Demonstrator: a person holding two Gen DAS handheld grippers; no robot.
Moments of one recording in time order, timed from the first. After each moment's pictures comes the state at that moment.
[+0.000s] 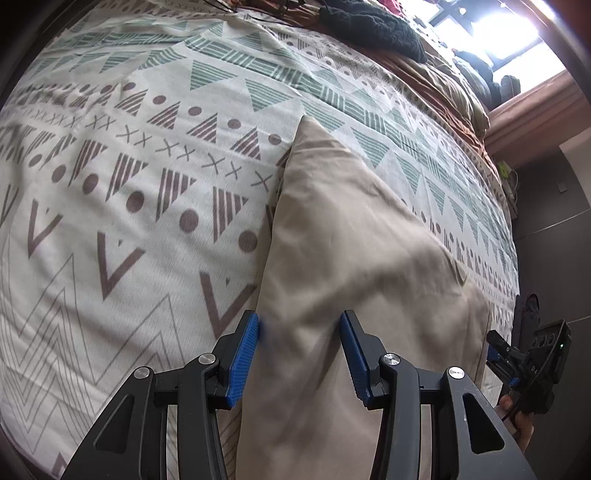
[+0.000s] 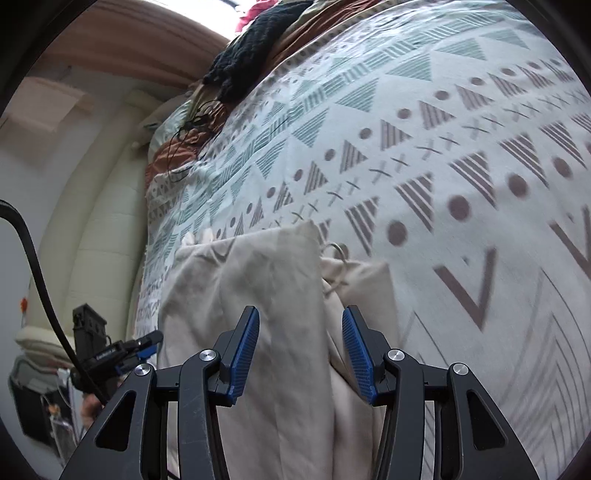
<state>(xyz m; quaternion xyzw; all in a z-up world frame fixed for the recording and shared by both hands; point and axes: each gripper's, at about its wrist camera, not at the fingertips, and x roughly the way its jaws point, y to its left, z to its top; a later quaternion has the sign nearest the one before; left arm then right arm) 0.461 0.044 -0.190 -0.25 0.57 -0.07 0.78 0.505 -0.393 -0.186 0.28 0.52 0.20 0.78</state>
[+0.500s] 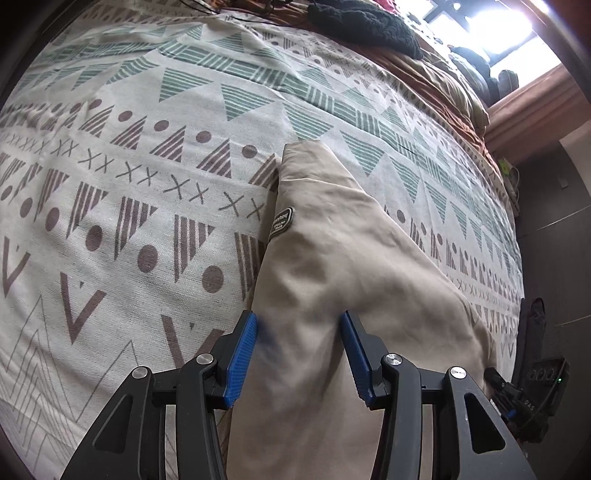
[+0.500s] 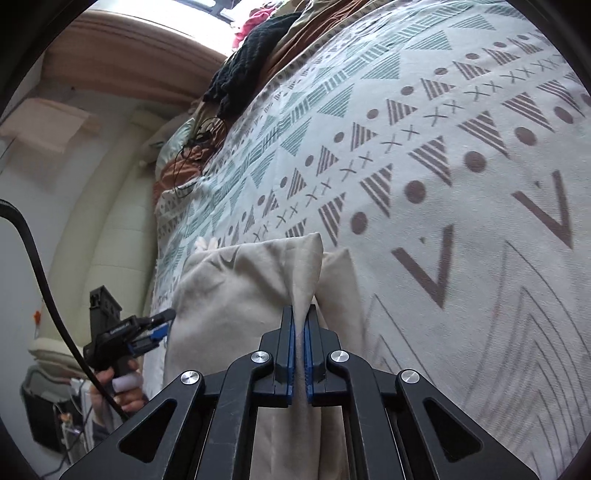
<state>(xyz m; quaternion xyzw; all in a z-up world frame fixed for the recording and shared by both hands) 0.493 0.024 -0.198 -0.23 0.56 -0.07 0.79 0.476 -0.430 -0.197 0.32 0.50 0.20 0.78</state>
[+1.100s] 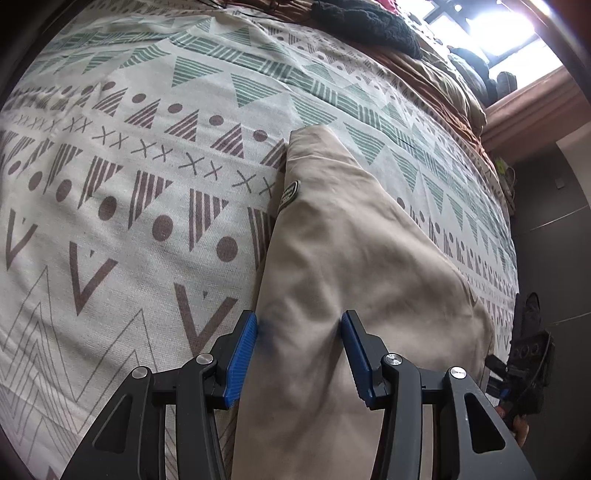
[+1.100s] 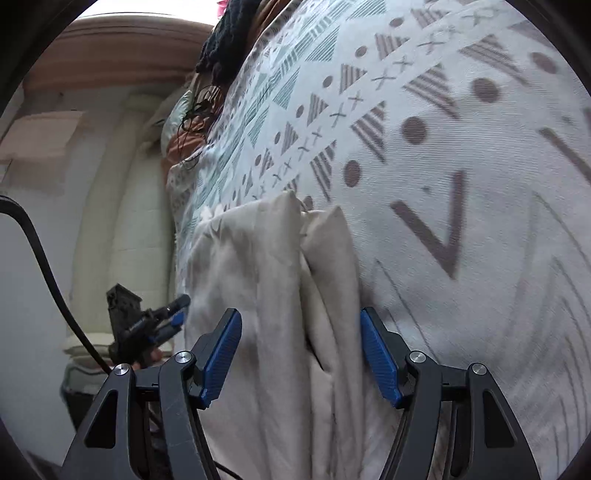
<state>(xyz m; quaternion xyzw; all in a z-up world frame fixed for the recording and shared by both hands) 0.472 0.034 -0.201 -0.25 0.56 -0.08 0.78 0.494 -0.431 -0.230 0.36 0.56 0.26 0.70</state>
